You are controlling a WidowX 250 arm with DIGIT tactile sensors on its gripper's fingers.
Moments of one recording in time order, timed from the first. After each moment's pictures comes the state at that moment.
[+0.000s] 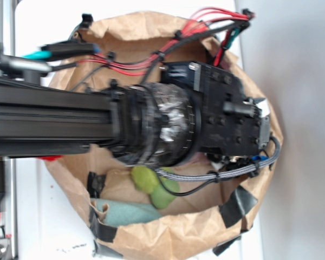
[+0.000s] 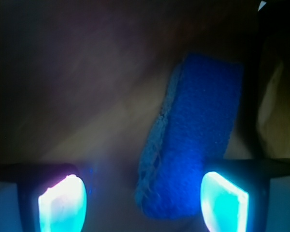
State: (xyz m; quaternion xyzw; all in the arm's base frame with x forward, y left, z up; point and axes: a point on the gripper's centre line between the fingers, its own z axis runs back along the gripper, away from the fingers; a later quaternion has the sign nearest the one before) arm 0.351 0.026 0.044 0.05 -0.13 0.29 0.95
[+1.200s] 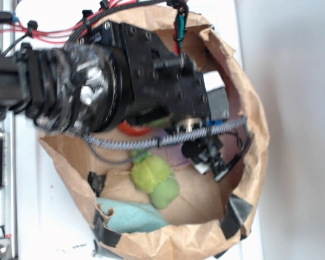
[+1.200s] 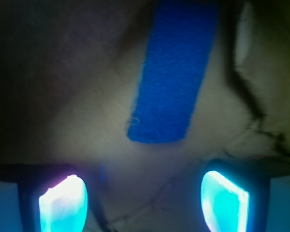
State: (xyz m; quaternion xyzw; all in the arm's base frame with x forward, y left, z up) arm 0.325 0.044 0.058 -0.06 -0.15 0.37 0.92
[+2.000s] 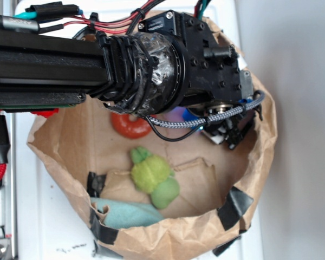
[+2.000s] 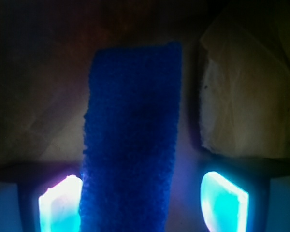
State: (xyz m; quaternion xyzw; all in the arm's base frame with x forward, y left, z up) arm 0.344 0.050 0.037 0.01 -0.13 0.38 0.91
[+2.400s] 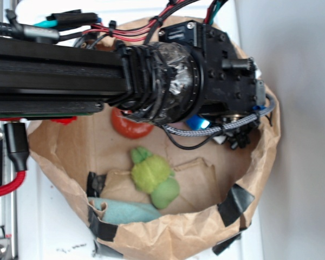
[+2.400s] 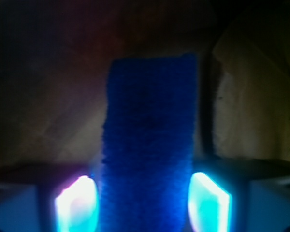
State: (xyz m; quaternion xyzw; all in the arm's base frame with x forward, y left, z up) arm 0.350 0.048 0.037 0.03 -0.12 0.39 0.91
